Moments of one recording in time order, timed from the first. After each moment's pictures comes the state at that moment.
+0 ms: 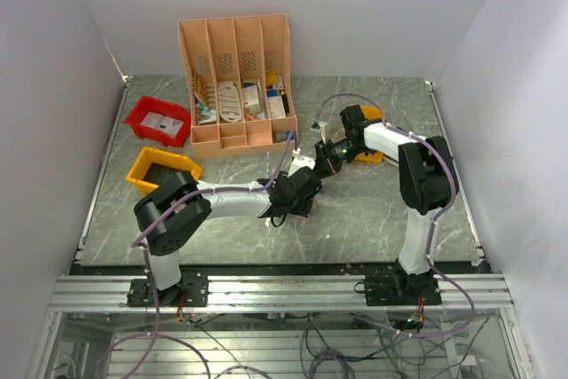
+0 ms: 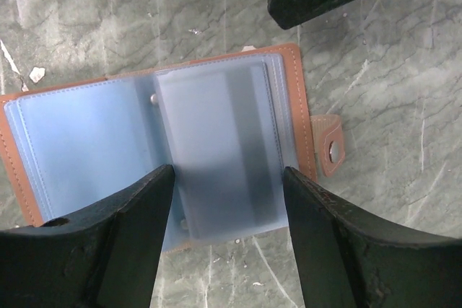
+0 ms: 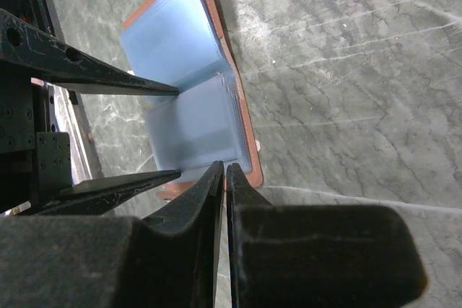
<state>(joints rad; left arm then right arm) -1.04 1.80 1.05 -0.17 -0.36 -0.54 0.29 2.01 1.33 -0.64 -0.95 -0.42</state>
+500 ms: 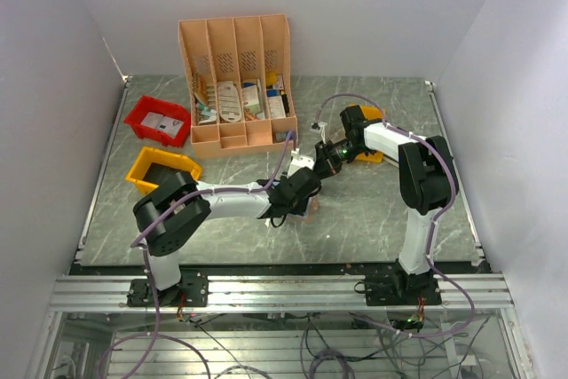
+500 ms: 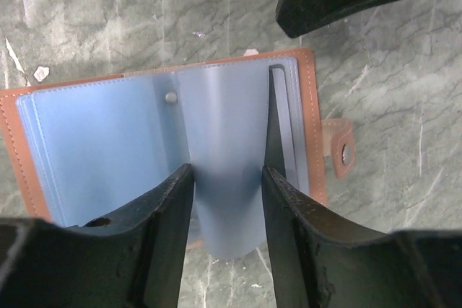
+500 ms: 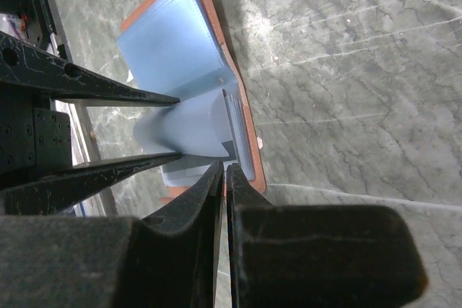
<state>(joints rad) -1.04 1.81 1.05 -0.17 -0.38 -0.55 0.29 2.01 1.33 -0.66 -0.95 -0.43</state>
